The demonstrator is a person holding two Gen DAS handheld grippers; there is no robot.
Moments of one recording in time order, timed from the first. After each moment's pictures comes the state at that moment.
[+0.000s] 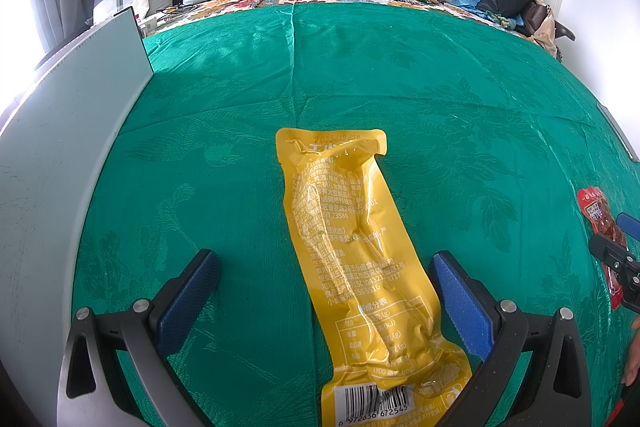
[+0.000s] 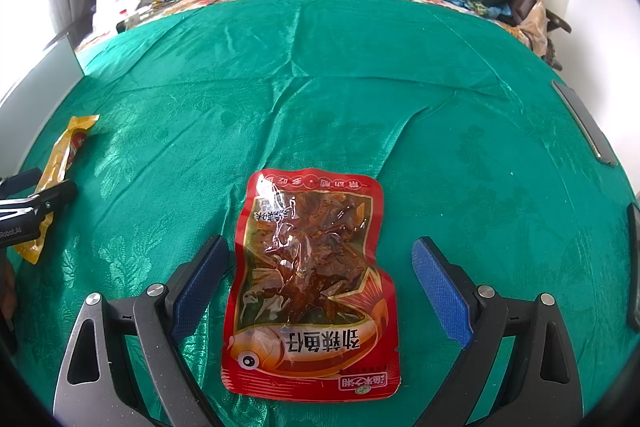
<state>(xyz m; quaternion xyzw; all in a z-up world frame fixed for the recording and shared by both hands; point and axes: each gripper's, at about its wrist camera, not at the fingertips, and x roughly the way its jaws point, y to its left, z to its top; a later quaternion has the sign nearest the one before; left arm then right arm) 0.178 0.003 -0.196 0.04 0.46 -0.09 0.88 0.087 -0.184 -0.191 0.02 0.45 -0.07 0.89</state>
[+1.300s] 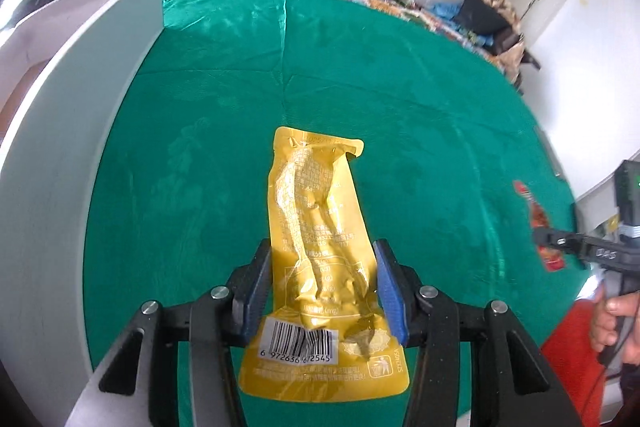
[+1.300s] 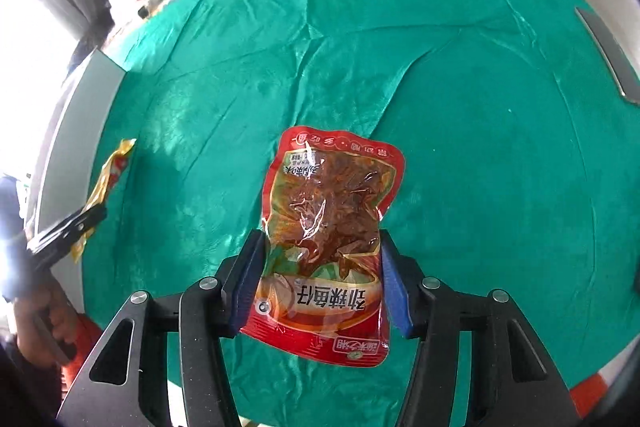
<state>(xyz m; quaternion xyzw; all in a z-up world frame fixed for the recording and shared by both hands) 0.112 0.044 -0.136 -0.09 0.50 -0.16 0.85 0.066 -0.228 -0.139 0.14 0.56 0.02 0.81</state>
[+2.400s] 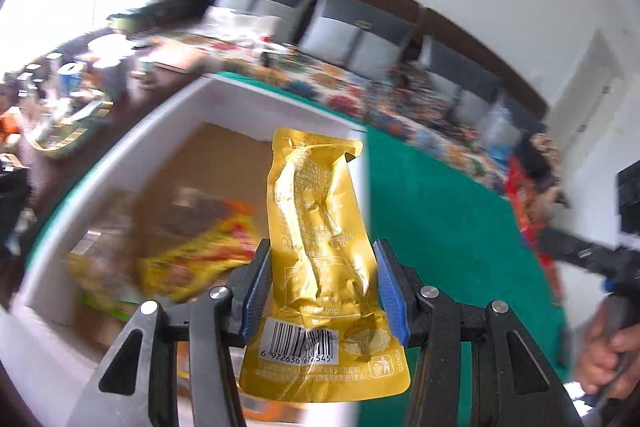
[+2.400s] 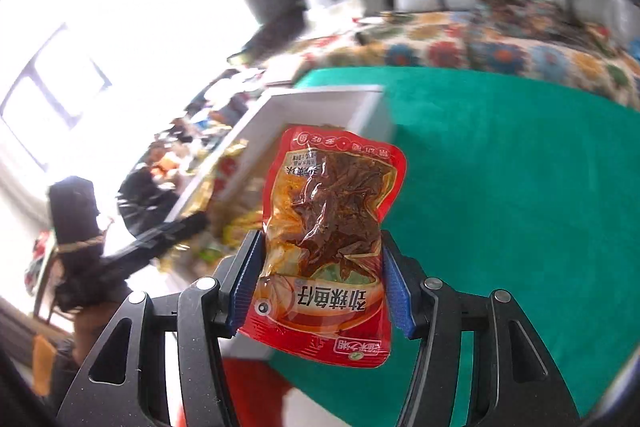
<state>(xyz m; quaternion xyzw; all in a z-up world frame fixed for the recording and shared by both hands) 0.051 0.301 -0.004 -0.18 0.36 0.01 0.91 0.111 0.061 0.019 0.08 0.44 0.31 0.84</state>
